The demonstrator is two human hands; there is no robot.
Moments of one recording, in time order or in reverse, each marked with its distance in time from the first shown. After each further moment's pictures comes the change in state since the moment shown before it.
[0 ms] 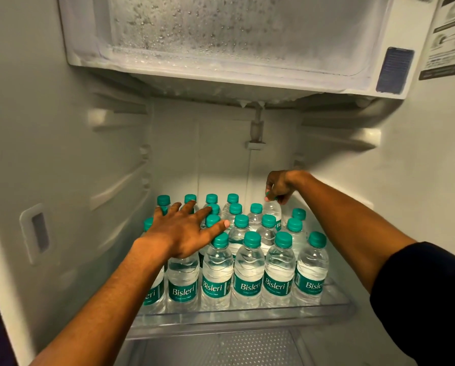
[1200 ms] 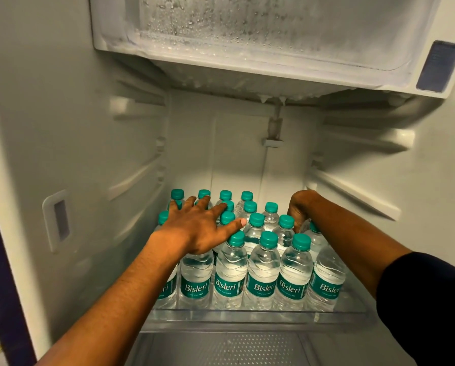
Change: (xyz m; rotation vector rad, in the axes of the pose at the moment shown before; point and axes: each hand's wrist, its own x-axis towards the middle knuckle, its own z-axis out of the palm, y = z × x) left_hand -0.004 -0.001 -0.002 -0.023 -0.006 0.012; right_hand -0.030 -0.002 0.038 -0.615 -0.189 0.188
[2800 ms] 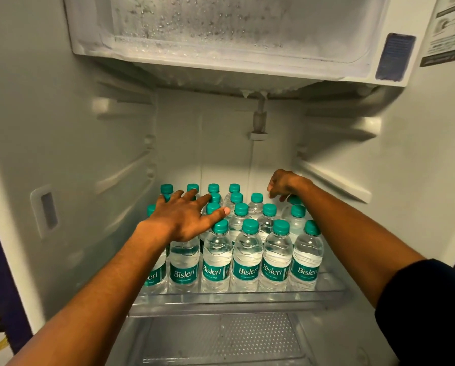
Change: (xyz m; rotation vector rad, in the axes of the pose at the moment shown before) left_hand -0.002 0.002 0.000 0.005 0.009 -0.031; right_hand 0.013 0.010 -0.004 0.707 0.393 -0.180
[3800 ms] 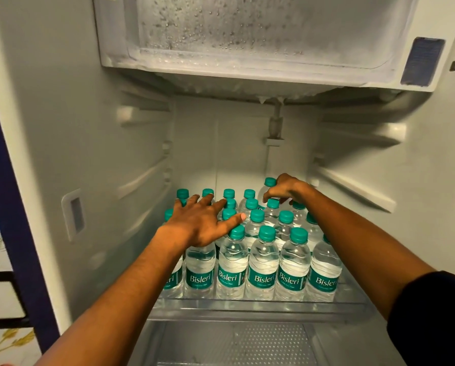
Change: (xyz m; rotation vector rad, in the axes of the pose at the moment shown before) left_hand 0.001 0.001 0.000 0.012 0.010 0.006; right_hand 0.002 -0.027 0.013 0.129 0.001 -0.060
